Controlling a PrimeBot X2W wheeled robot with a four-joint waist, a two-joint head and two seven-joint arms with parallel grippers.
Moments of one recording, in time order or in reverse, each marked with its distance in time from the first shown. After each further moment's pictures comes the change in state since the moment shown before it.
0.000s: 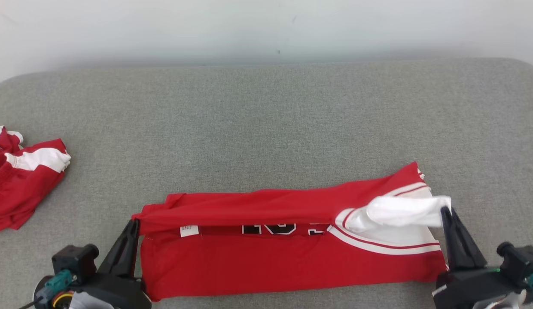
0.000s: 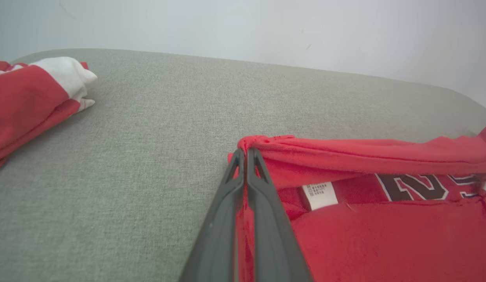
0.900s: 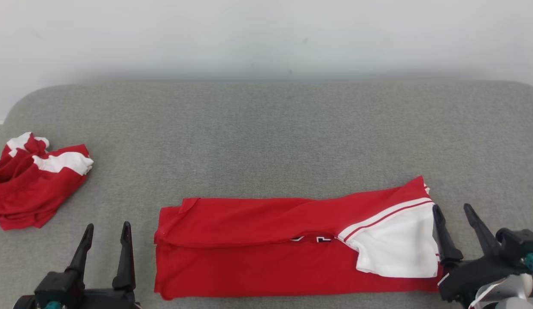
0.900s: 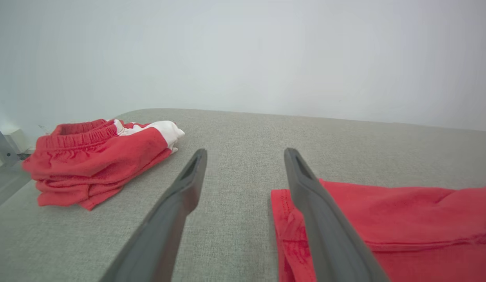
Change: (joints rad) left arm 0.189 -0.207 0.385 -0.162 0.373 -0.027 0.000; right arm -0.009 0.045 -0.092 -0.007 -0.098 0.000 0.154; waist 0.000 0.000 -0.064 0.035
